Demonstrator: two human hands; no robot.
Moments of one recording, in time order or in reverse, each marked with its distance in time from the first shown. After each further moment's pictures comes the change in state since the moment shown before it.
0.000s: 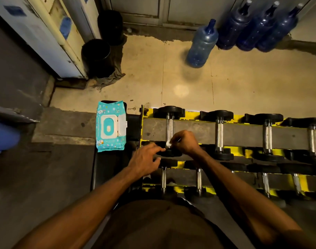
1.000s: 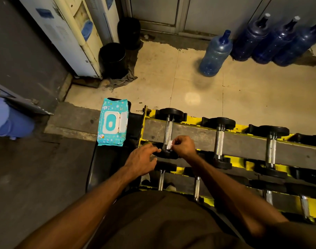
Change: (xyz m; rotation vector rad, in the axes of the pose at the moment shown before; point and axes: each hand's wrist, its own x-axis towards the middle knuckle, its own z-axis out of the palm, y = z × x) left_hand -0.007 0.017 0.008 0.027 0.080 -0.100; right_hand 0.001 0.016 0.011 0.201 0.054 0.157
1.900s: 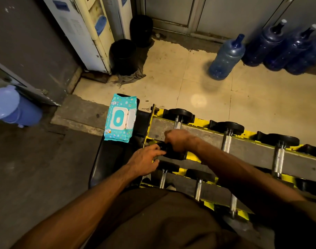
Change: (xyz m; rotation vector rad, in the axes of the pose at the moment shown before) left_hand -0.010 -0.004 -0.006 0.014 -0.060 0.039; right_hand 0.025 -0.063 -0.003 -1.108 -0.457 -0.722
